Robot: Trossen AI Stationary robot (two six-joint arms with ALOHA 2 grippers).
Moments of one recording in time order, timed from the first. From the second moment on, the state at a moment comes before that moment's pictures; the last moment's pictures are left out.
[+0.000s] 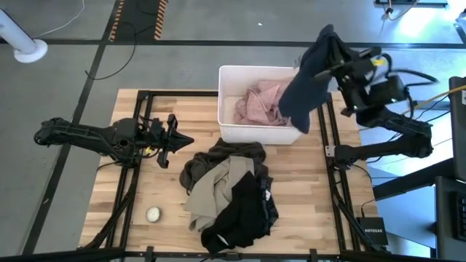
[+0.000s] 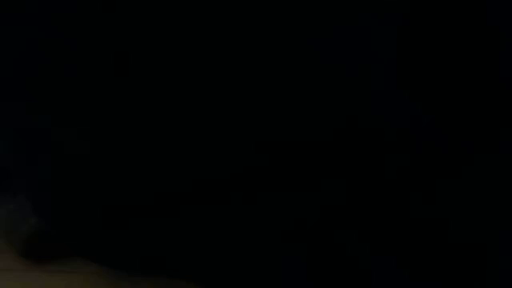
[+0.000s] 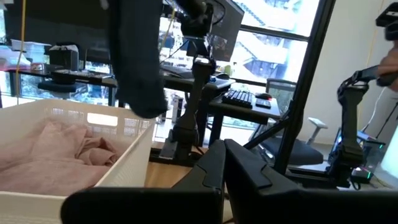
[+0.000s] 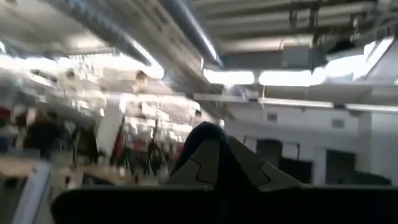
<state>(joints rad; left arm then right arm) -0.08 0.71 0.54 0.31 -0.09 -0.14 -0.22 0.94 1.20 0.46 0.64 -0.71</state>
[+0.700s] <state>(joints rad) -0.08 0.71 0.54 0.30 -0.09 -0.15 -0.34 1.13 1.20 -0.33 0.42 -0.39</state>
